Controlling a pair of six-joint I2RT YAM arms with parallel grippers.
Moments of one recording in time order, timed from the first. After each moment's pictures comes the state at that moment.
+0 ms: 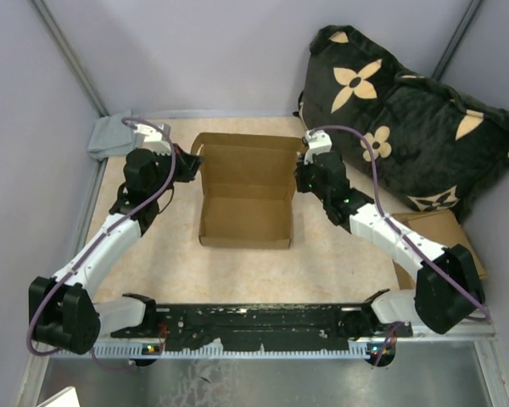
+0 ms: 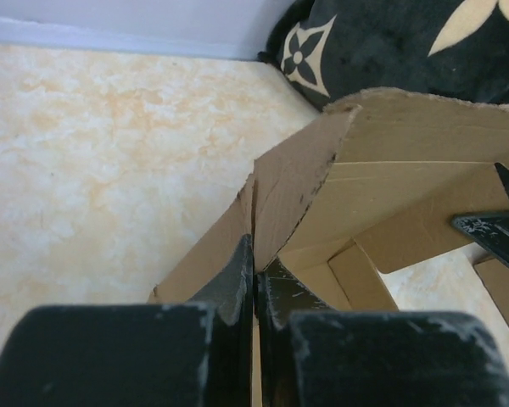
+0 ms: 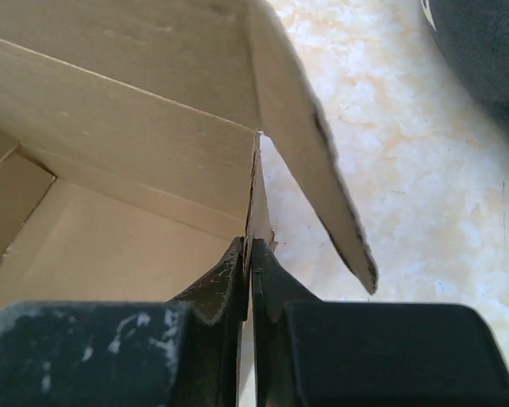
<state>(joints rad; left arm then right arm) -0.28 1.20 0.86 0.21 0.21 -0.39 0.53 1.33 0.94 0.02 0.12 0.20</state>
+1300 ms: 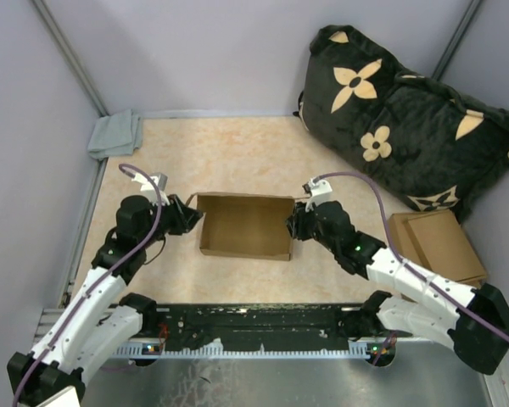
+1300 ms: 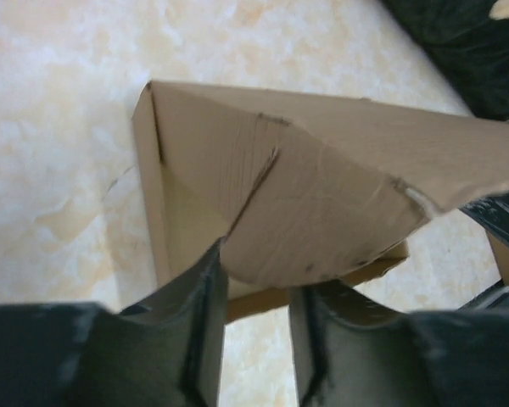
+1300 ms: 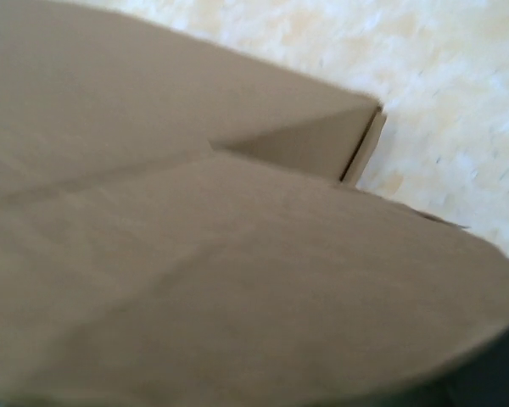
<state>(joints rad) -0.35 0.74 0.57 -0.18 0.20 -0.47 0.77 0.98 0.56 0.02 0.20 0.39</state>
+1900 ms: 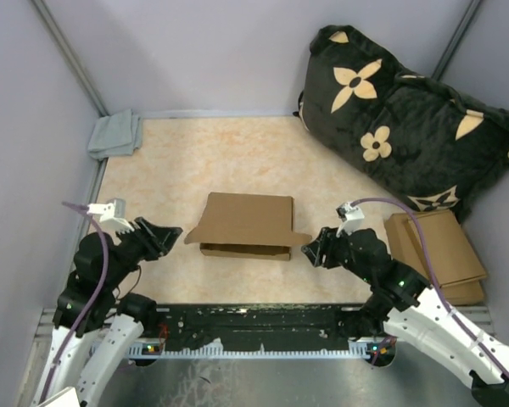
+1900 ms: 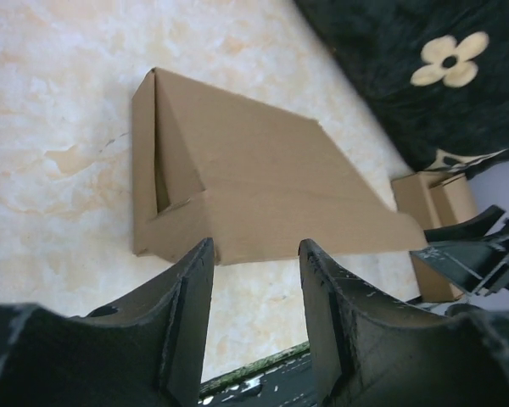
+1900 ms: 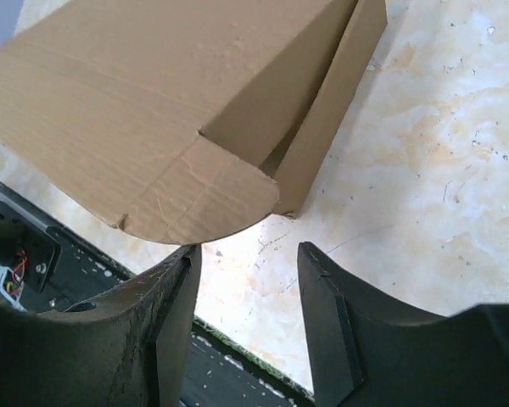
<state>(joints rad) -0.35 0.34 0.69 -0.65 0.10 -0.66 0.78 0.47 0.45 -0.44 0.09 0.59</state>
